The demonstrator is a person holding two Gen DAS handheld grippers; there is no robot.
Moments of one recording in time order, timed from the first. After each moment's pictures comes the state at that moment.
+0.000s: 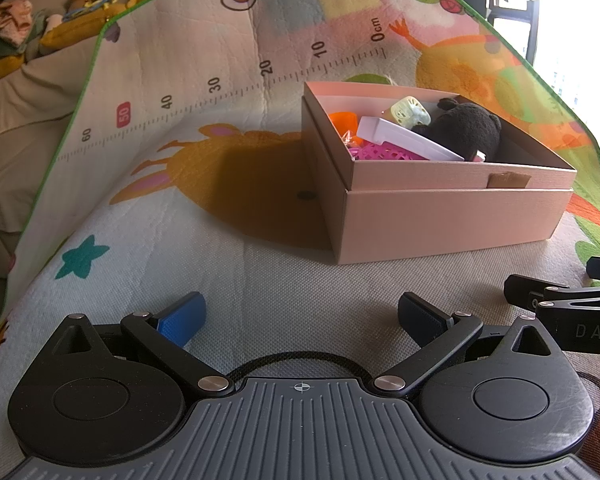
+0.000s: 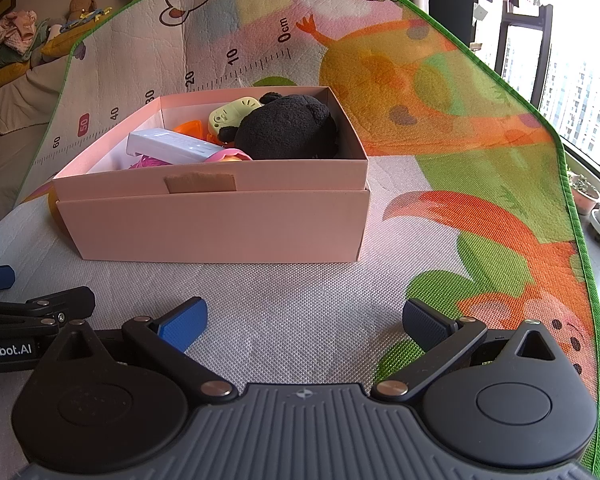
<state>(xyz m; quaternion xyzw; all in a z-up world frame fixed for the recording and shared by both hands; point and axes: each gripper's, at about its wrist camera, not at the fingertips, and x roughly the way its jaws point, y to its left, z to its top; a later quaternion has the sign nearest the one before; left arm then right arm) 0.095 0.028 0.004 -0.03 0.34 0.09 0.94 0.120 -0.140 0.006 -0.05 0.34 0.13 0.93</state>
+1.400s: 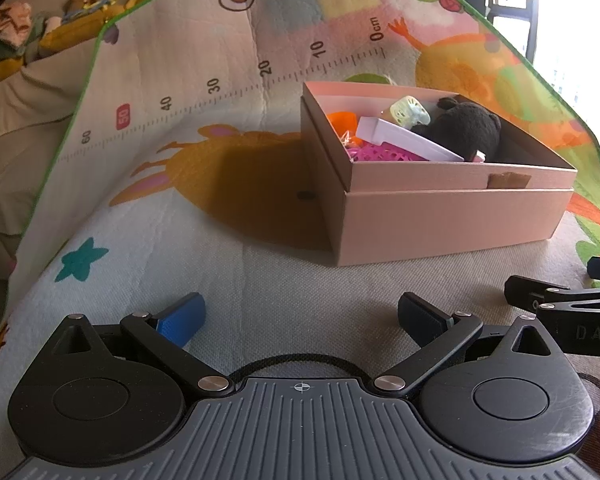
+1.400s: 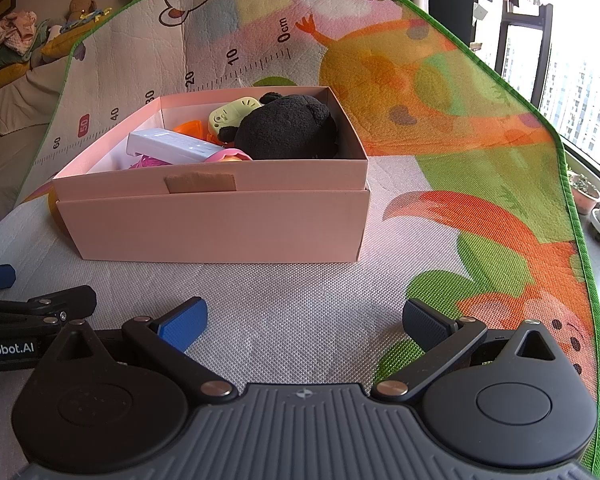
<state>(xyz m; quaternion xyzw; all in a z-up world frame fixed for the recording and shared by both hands) 0.098 0.026 0.004 -0.03 0.34 0.09 0.93 0.119 -0.140 0.005 -0.05 0.34 0.13 0.93</state>
